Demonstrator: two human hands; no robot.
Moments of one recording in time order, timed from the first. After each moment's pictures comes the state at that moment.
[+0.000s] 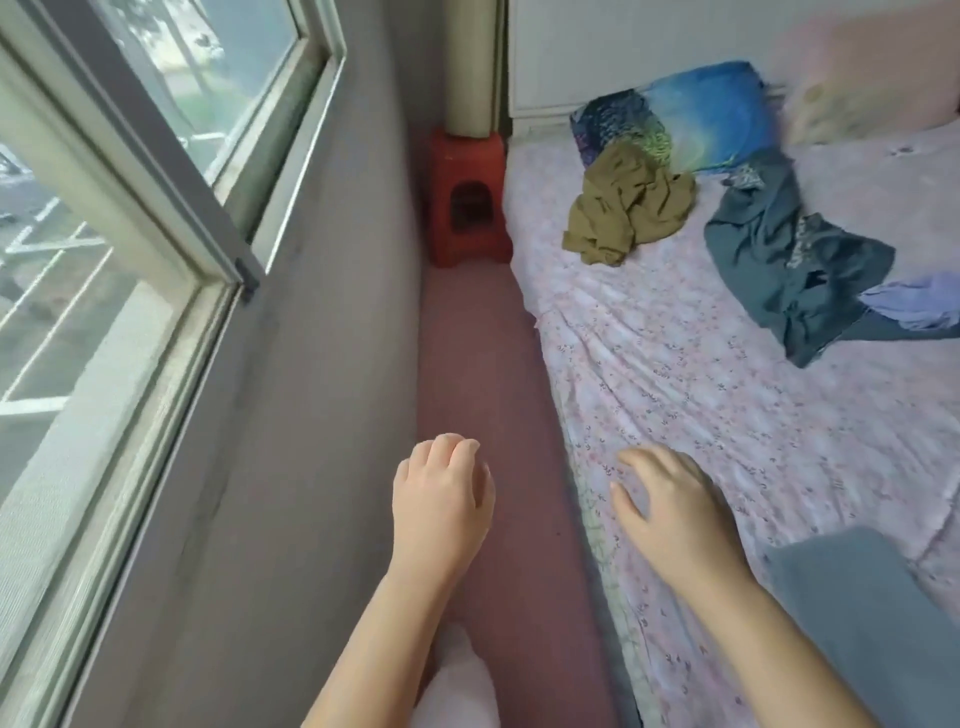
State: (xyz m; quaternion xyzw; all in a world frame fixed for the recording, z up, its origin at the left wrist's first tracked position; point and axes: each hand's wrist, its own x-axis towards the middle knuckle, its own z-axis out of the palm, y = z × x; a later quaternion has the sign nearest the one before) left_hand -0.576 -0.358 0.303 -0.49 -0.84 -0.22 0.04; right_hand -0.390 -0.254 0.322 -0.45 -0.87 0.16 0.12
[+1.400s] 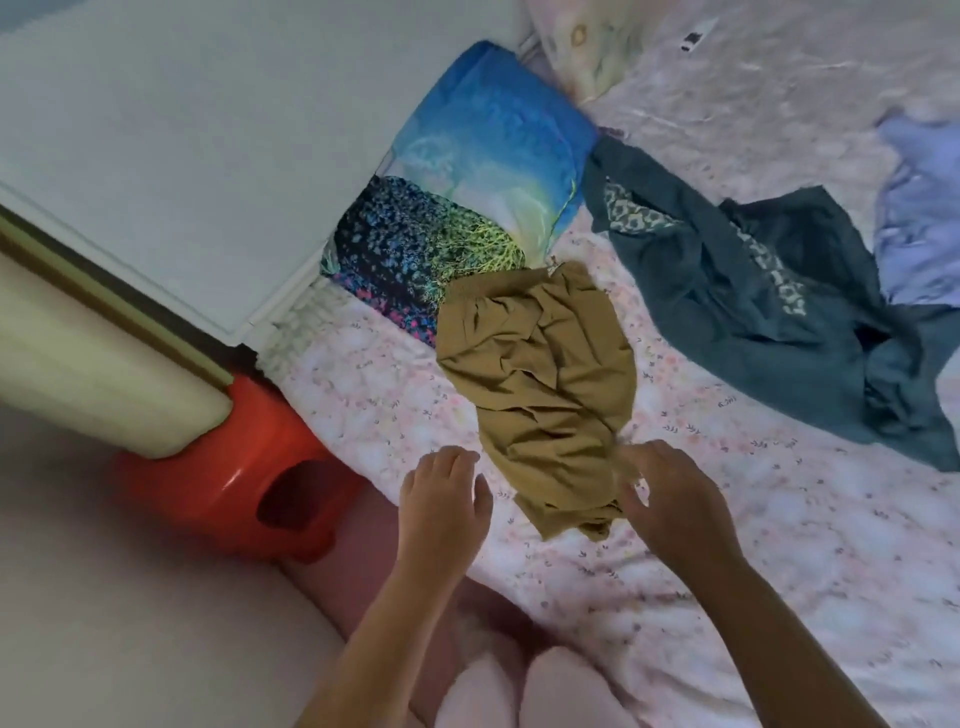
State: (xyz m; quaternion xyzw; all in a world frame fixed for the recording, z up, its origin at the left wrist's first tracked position) left_hand -0.961 0.579 0.211 -0.79 -0.59 -0.08 -0.12; right_hand -0.746 0.525 0.215 -0.76 -0.61 0.18 0.16
